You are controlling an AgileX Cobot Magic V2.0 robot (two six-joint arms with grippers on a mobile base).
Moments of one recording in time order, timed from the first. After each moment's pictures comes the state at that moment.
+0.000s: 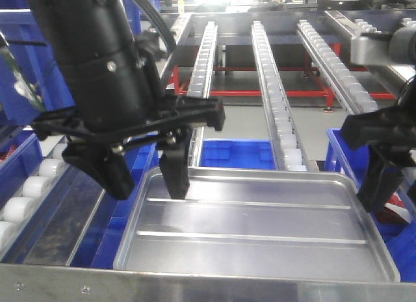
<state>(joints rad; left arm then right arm) -0.79 1.71 -1.14 0.00 0.74 -0.52 0.33 1.41 -0.73 0.07 0.58 0.20</state>
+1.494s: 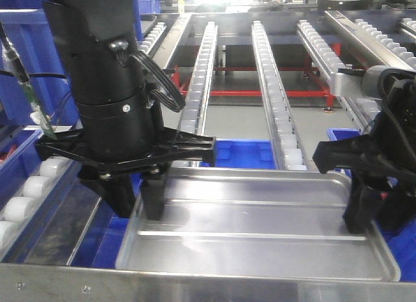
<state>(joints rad) -0.79 1.81 -1.15 0.13 0.73 -0.65 0.33 1.54 -0.74 0.12 0.50 0.21</state>
